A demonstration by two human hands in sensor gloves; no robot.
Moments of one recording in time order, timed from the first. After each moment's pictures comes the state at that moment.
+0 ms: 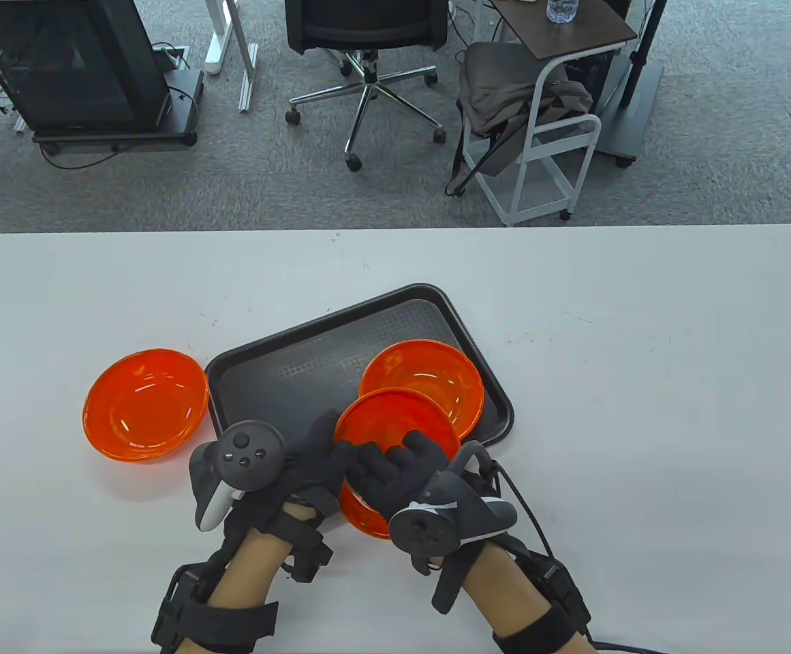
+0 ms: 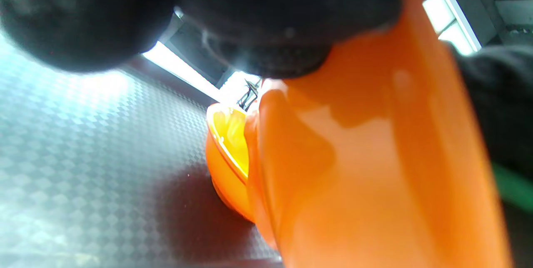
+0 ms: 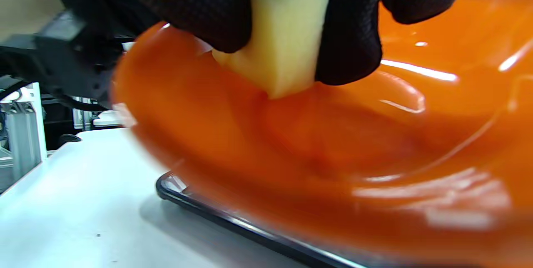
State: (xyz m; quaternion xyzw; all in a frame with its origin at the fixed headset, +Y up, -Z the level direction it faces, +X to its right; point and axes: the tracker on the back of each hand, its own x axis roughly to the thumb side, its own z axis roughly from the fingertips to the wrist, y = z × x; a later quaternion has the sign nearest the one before) left_hand -0.197 -0.673 -0.251 -0.05 -0.11 0.38 0.92; right_hand 0.002 -0.661 -0.207 0.46 -0.06 0.88 0.08
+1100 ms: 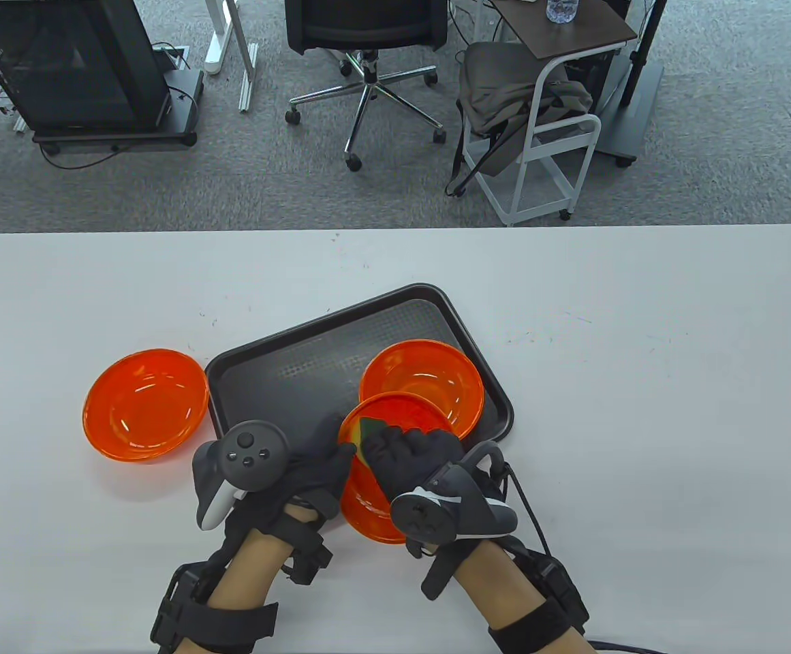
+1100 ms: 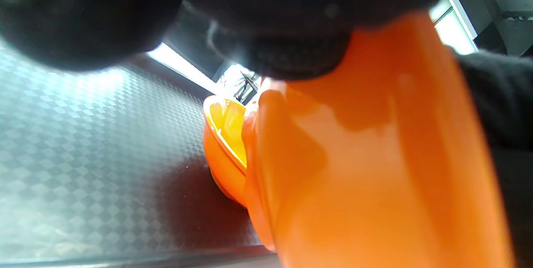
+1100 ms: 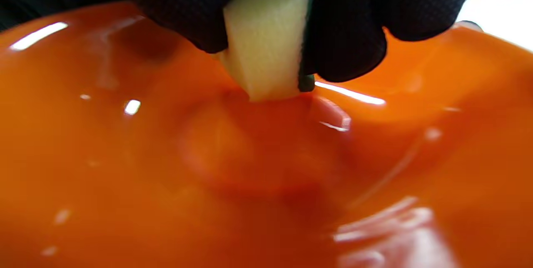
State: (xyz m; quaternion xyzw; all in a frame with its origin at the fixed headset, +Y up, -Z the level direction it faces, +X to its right) left_hand -0.187 -0.675 -0.249 -0.06 -0.13 0.36 0.92; right_hand 0.014 -0.666 -0.218 0.37 -0.12 0.92 0.10
